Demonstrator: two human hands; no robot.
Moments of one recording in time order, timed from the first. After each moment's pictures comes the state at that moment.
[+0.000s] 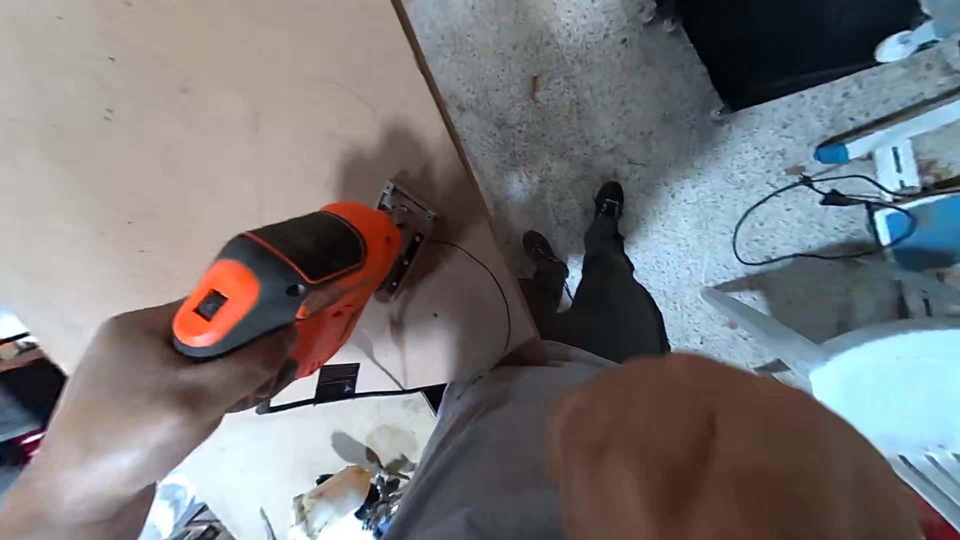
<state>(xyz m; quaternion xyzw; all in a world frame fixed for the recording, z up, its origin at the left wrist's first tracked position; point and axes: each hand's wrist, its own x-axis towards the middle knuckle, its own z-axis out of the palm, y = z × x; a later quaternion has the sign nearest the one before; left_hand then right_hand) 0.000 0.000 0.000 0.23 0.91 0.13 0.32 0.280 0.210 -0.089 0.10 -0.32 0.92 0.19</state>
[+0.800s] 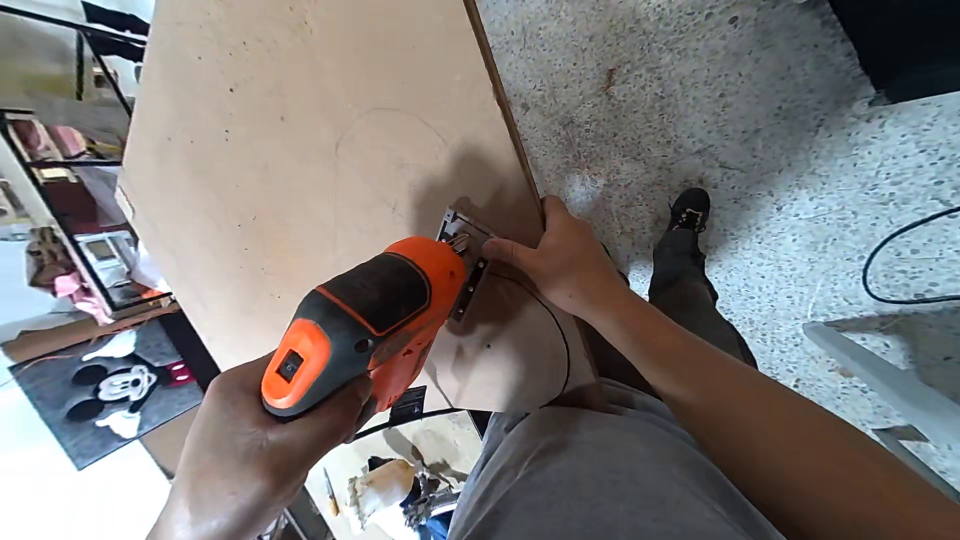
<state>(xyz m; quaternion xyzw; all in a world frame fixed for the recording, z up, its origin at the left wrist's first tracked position) 0.023 0.015 0.003 0.10 0.92 0.18 0.33 0.132 0.214 -0.216 -0.38 -0.60 0.69 -0.15</state>
